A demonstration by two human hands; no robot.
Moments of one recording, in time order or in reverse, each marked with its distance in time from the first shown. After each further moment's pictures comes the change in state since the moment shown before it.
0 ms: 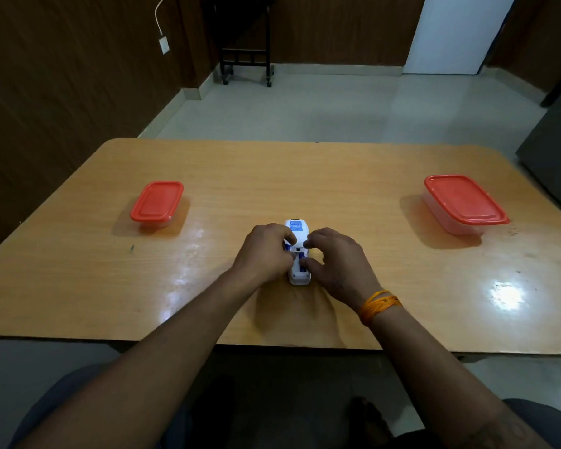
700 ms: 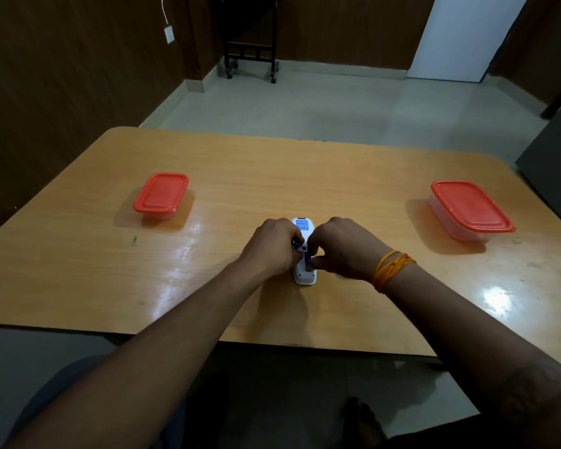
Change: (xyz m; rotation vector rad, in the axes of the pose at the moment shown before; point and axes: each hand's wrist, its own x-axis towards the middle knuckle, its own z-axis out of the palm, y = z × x) left_hand 0.014 -0.007 0.001 0.050 -0.038 0.063; right_hand 0.040 -0.022 -0.039 -0.403 -0.397 -0.224
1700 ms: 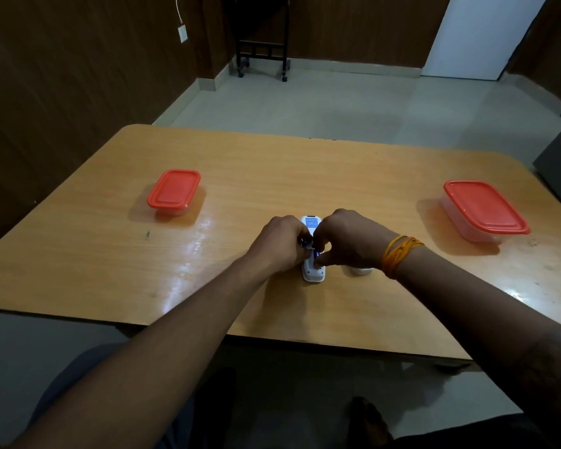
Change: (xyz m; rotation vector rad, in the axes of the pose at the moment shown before) left_hand -0.004 -0.002 -0.006 -0.043 -0.015 0.017; right_hand 0.008 0.001 -0.013 0.044 -0.078 -0.075
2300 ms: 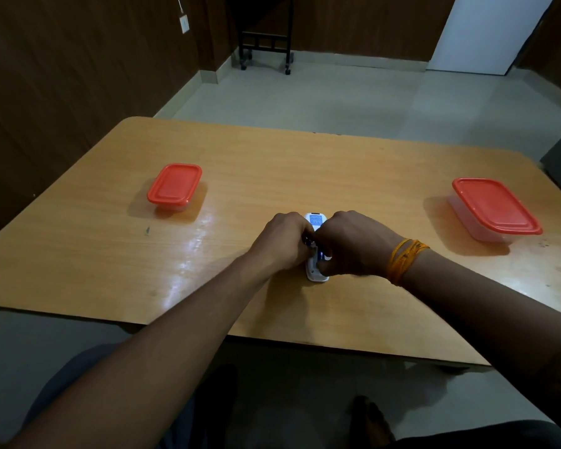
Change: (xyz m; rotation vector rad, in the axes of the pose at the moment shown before) left_hand -0.003 0.003 -0.005 -0.036 -0.041 0.002; right_hand -0.001 -0.006 0.006 -0.116 0.056 -0.127
